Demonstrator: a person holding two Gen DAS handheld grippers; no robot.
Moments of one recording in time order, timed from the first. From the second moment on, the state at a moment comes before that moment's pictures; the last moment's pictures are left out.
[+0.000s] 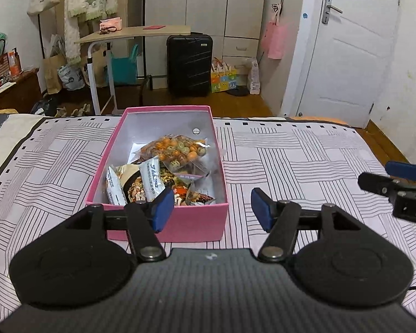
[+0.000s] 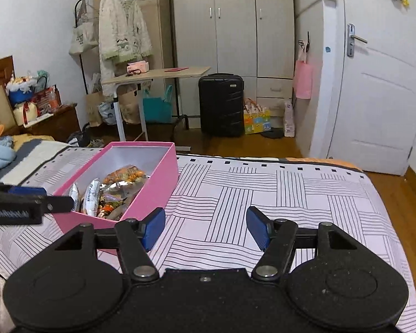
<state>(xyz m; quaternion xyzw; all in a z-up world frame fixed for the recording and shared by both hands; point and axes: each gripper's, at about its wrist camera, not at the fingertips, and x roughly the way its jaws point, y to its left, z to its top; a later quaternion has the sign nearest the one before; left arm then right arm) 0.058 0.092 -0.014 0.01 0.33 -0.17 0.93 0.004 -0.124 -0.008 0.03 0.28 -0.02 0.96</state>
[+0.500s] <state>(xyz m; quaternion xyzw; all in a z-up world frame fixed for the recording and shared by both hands) 0.042 0.084 -0.022 0.03 0.31 -0.16 0.94 -0.016 -0.122 -0.014 0.04 0.28 -0.04 0.96</state>
